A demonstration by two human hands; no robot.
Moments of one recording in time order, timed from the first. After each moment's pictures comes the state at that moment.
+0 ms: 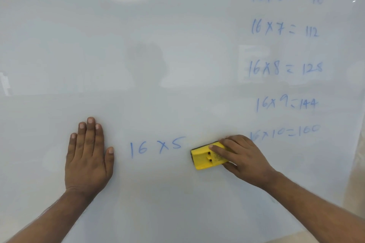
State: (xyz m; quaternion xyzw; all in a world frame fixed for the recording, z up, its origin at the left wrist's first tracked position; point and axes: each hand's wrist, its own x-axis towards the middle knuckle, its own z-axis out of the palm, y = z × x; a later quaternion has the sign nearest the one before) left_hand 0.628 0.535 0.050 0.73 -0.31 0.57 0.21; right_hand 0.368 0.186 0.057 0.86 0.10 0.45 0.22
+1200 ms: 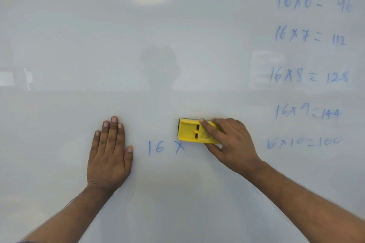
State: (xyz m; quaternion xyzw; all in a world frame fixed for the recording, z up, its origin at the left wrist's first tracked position) left_hand 0.625 0.535 0.044 0.73 -0.30 0.58 0.20; right_hand 0.418 0.262 0.113 0.82 0.06 0.55 0.18
